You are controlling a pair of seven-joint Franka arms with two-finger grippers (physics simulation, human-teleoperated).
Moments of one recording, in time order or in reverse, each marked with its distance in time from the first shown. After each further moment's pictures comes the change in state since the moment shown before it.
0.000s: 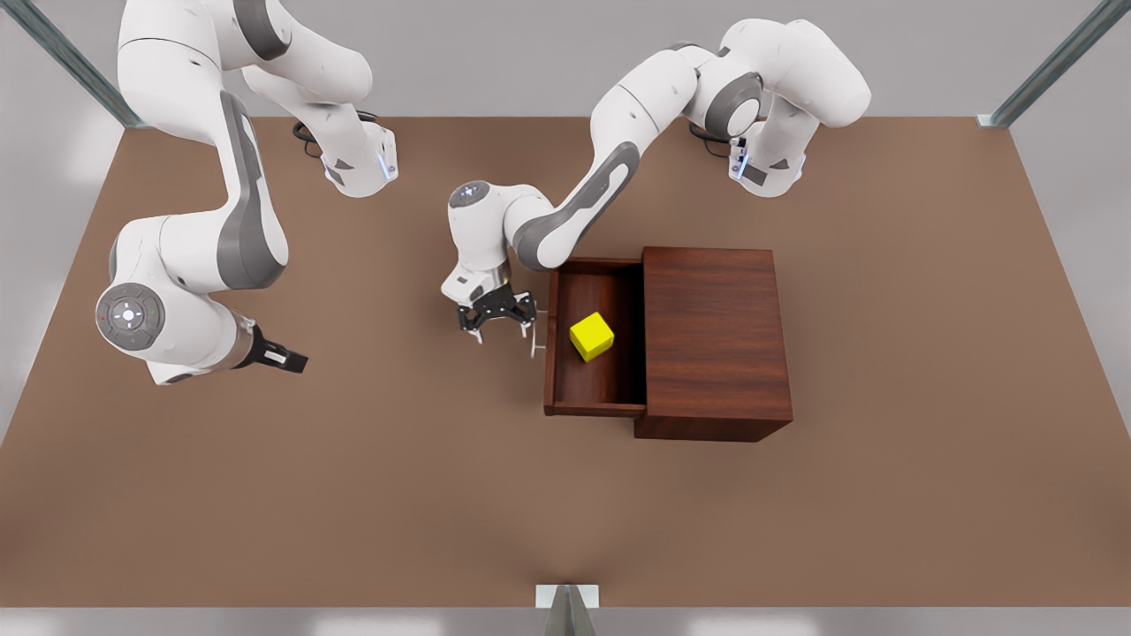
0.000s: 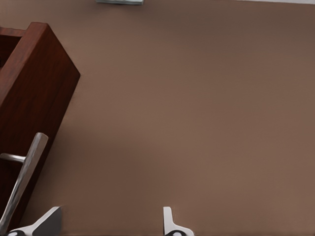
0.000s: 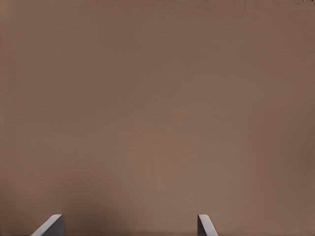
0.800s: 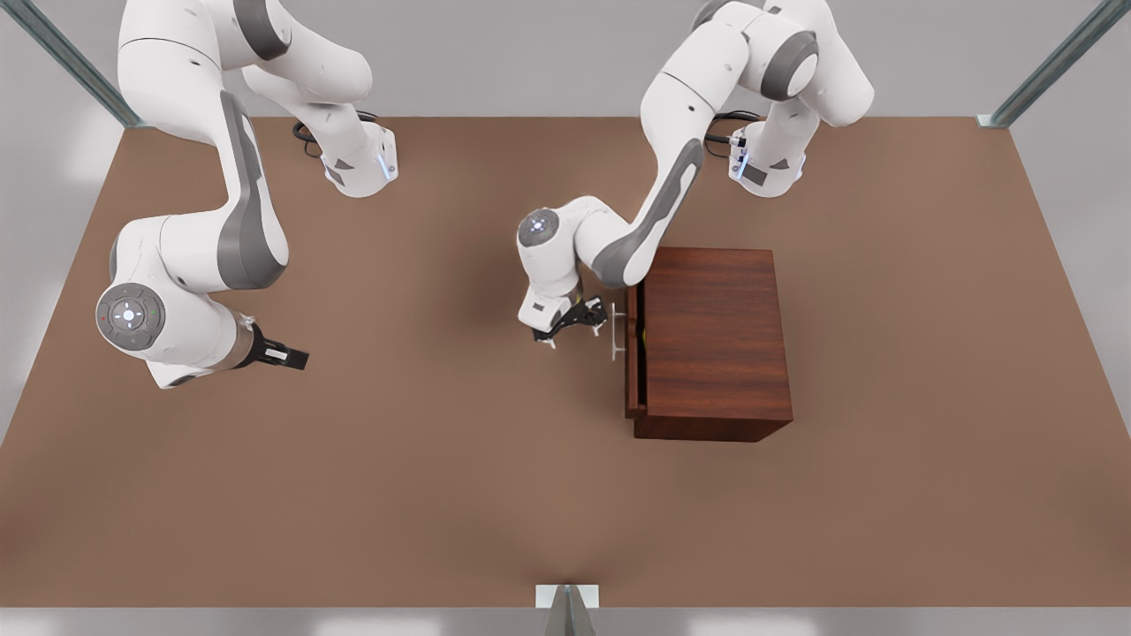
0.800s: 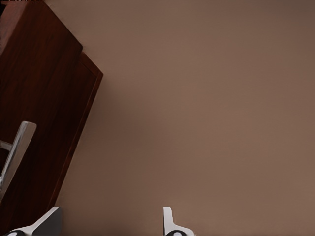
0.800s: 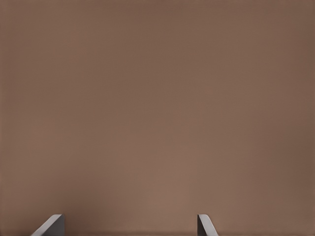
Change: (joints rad) left arm 0.110 -0.317 0.000 -0.504 -0.100 0.045 0.097; right arm 0.000 0.000 0.000 0.000 -0.002 -0.001 -0.075
